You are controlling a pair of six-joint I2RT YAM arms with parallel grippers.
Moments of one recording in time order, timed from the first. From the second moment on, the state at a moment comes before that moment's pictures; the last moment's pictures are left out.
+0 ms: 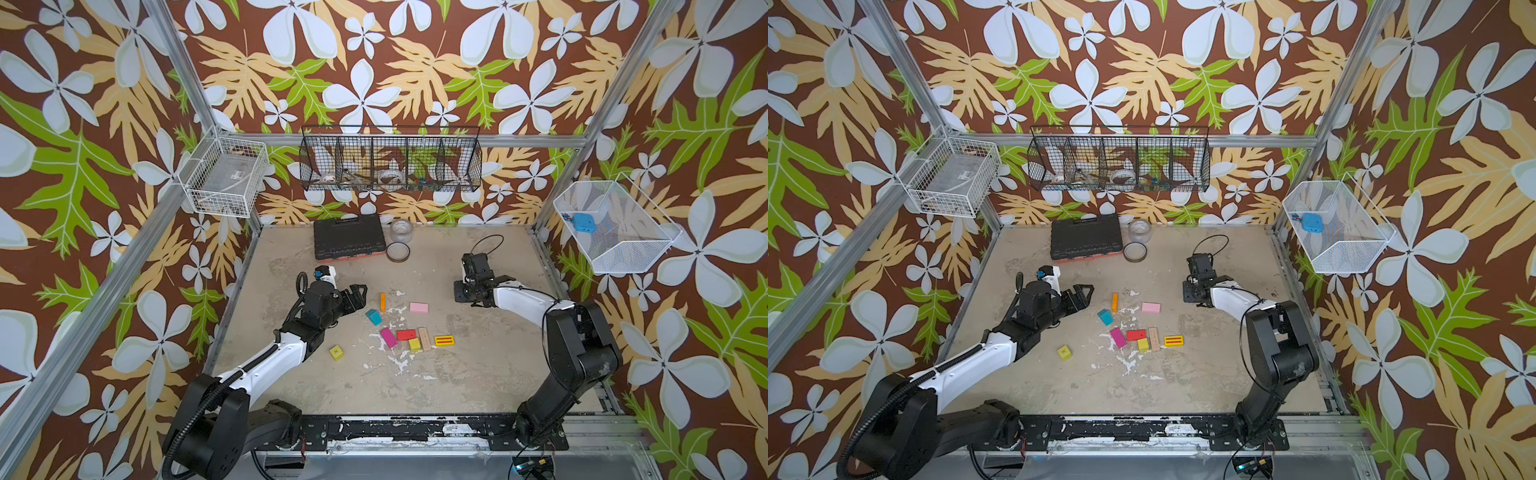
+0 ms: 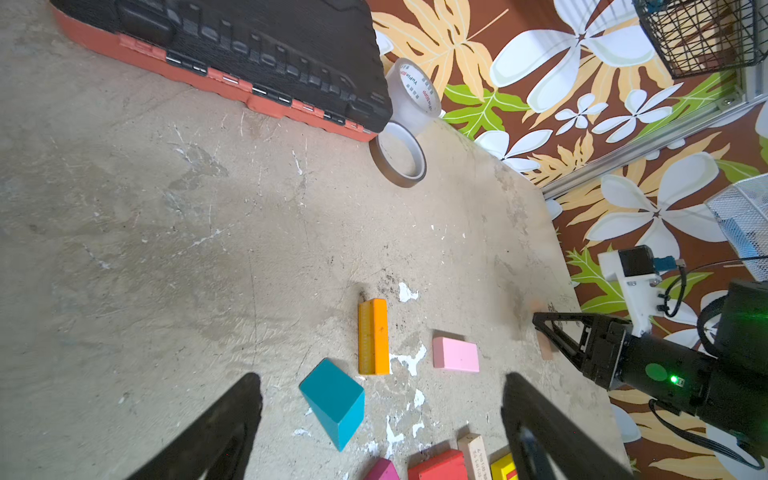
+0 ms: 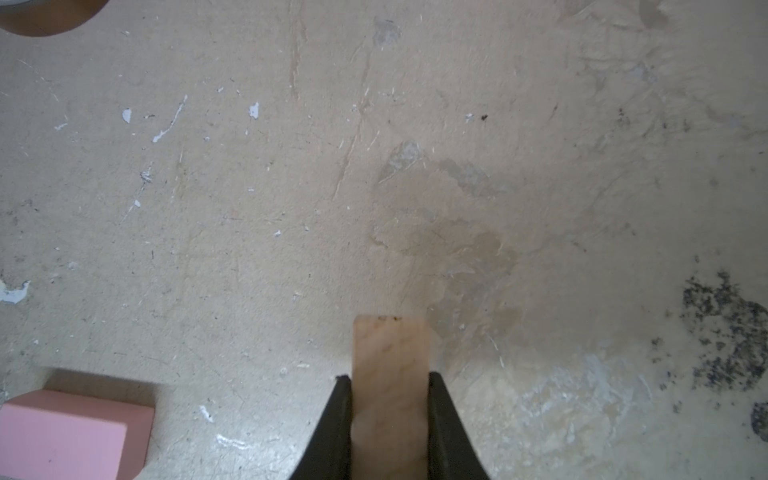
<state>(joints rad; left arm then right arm) -0.38 1.22 0.58 0.17 0.08 -0.72 0.29 1.73 1.05 -0.32 0.14 0.22</state>
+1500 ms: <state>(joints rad) -0.38 1.10 0.53 0.17 0.03 -0.72 0.34 1.30 0.78 -0.23 0.05 0.37</state>
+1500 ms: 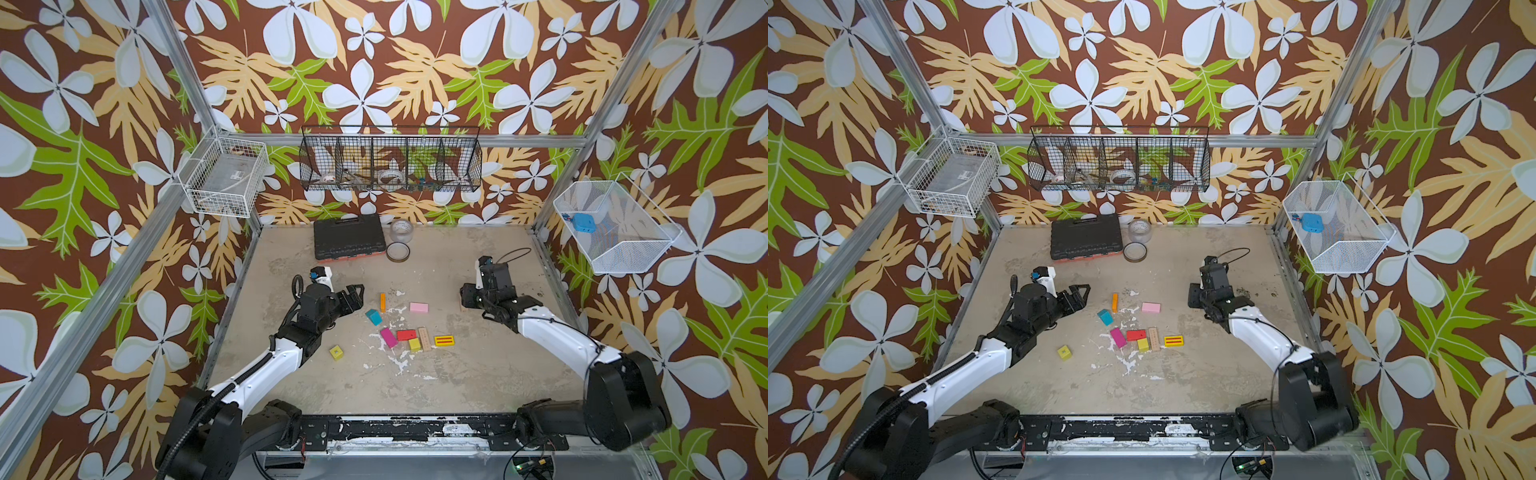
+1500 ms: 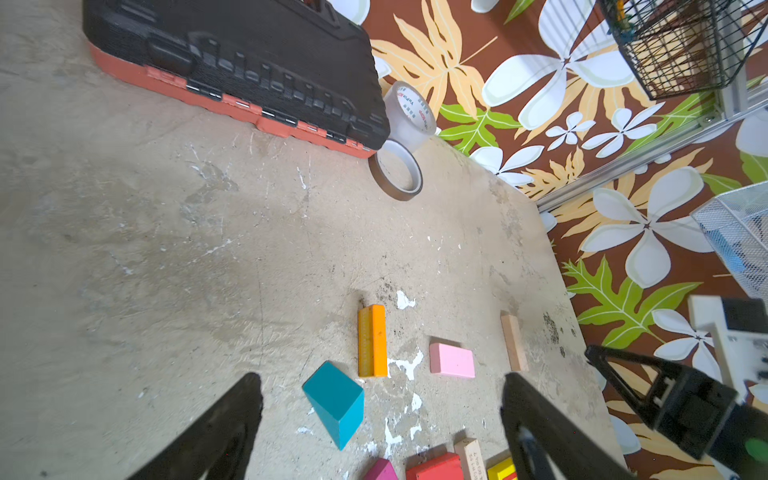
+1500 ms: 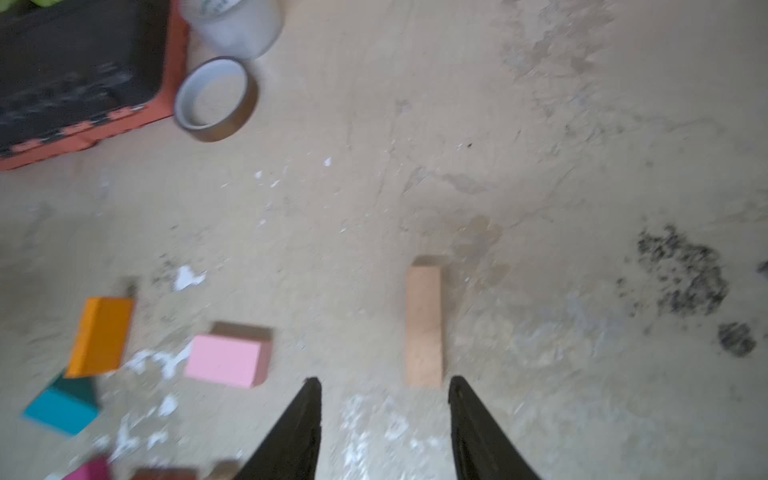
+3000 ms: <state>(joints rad) -0.37 1.16 0.91 -0.63 0.22 -0.44 0.67 1.22 0.64 -0.36 0.18 0.33</state>
